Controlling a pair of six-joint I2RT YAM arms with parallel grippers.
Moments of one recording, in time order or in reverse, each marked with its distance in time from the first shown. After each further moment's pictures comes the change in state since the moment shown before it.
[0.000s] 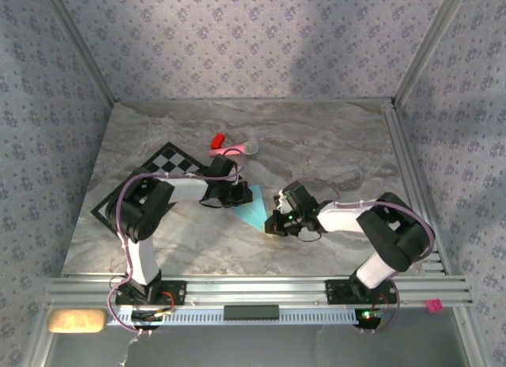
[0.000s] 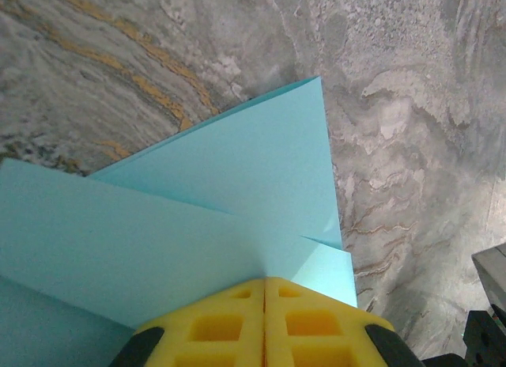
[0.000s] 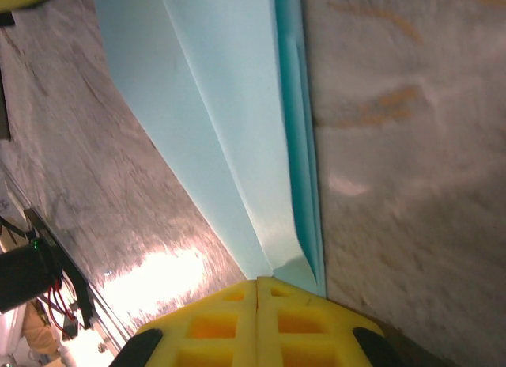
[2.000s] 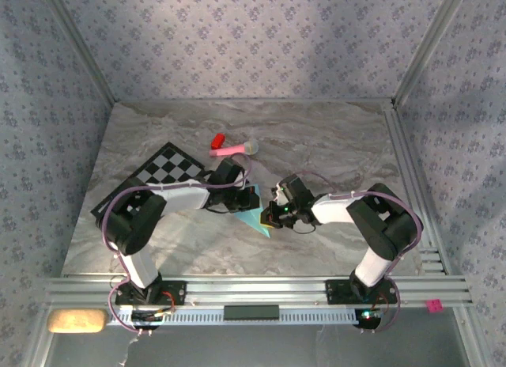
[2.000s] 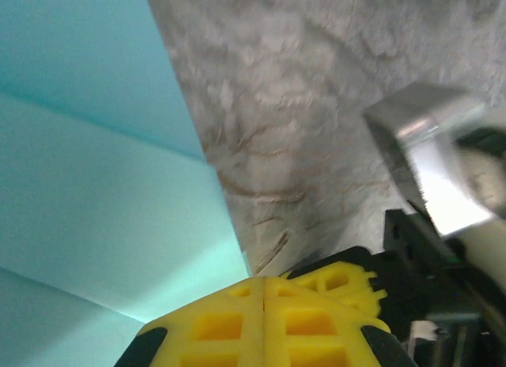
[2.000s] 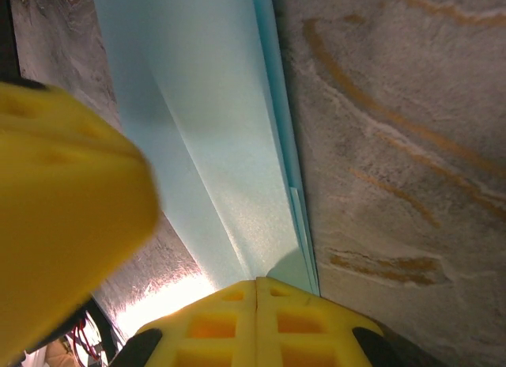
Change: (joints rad) left arm -0.108 -0.111 -0.054 -0.001 -0.010 -0.074; right arm -0.028 0.117 0.094 0.048 0.002 0.048
